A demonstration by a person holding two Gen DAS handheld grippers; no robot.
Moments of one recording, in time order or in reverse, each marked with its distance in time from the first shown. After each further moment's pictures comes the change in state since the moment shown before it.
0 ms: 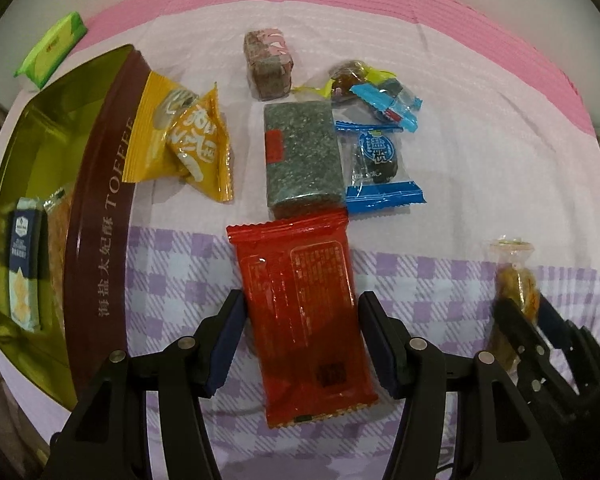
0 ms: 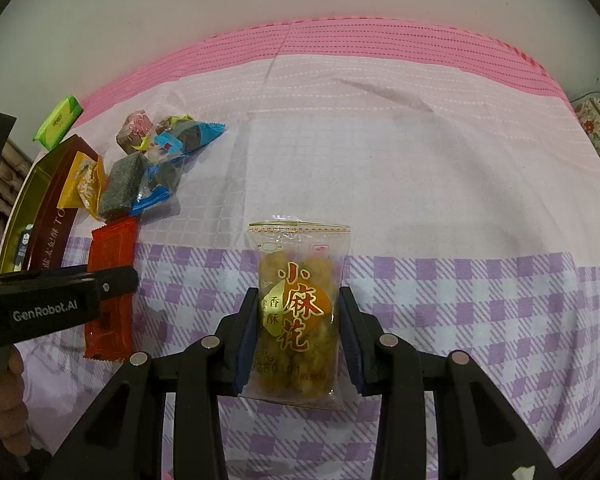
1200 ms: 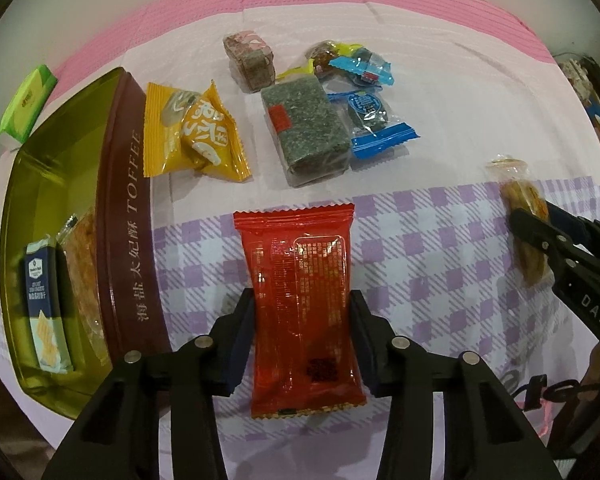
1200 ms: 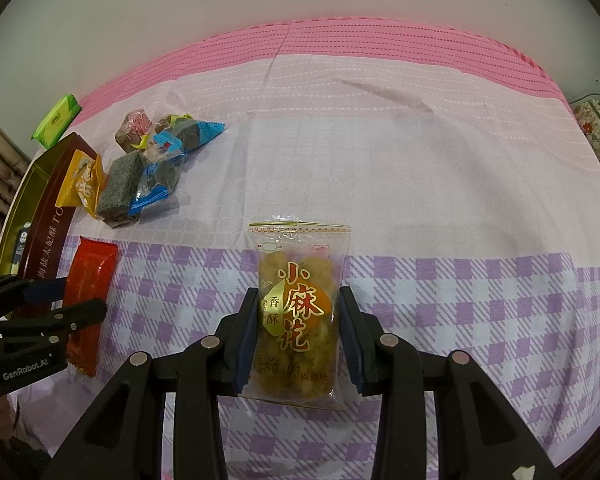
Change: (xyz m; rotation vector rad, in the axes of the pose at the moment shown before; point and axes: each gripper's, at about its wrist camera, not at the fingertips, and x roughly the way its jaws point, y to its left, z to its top) left arm -0.004 0.019 -0.033 0.244 -0.024 -0.011; right arm 0.002 0.003 0.001 -0.010 0.005 -0.015
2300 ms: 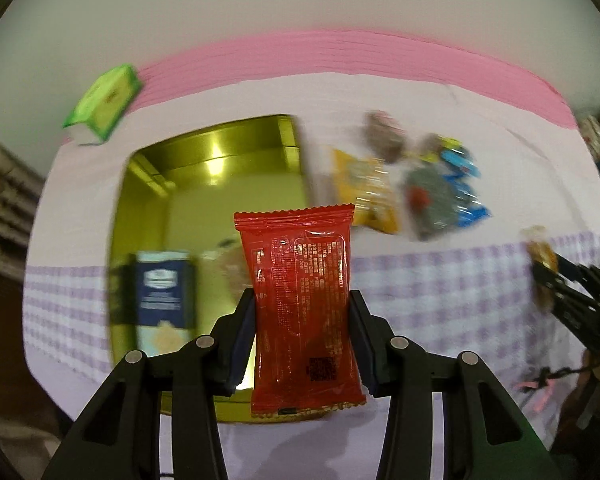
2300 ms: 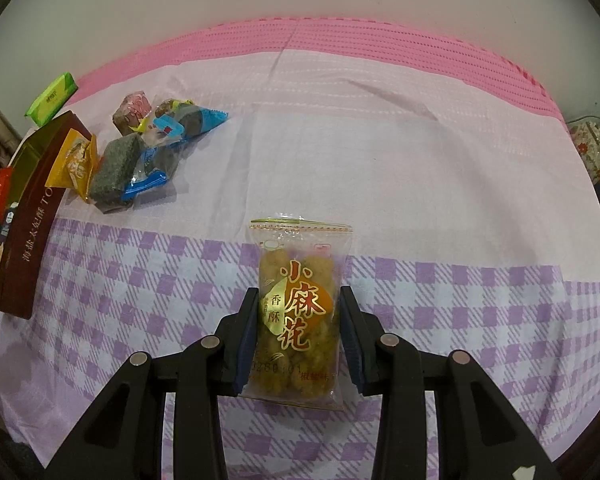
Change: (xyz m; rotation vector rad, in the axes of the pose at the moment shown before) left arm -0.074 0.121 -0.003 -0.110 -0.119 0.077; right arm 0.006 0.014 0.002 -0.064 0.020 -0.076
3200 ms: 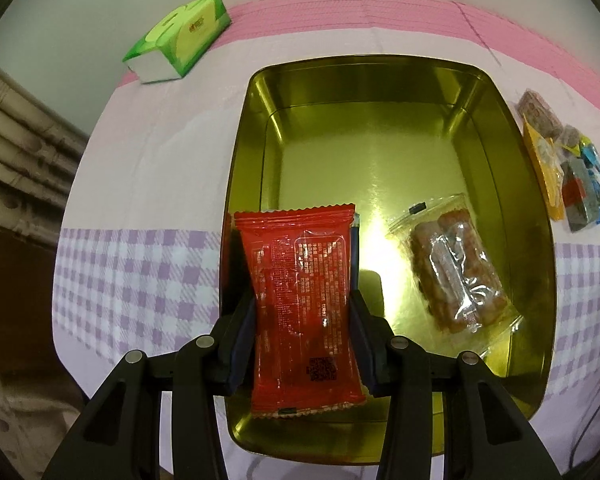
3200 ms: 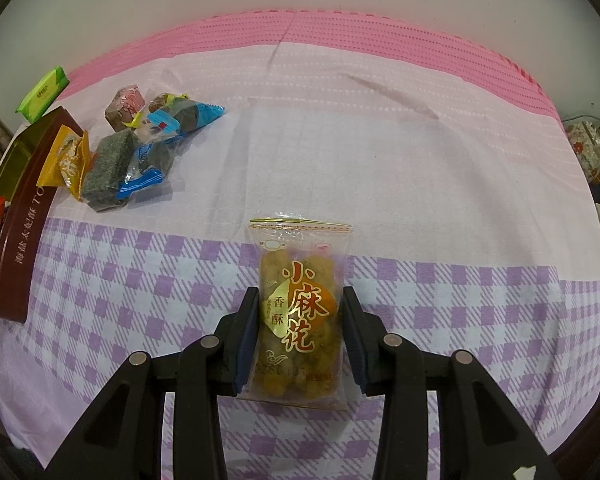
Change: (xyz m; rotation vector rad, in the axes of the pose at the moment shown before) left arm 0.055 0.104 -0.017 -0.070 0.092 0.154; right arm 0.003 0.005 0.004 0.011 0.029 -0.036
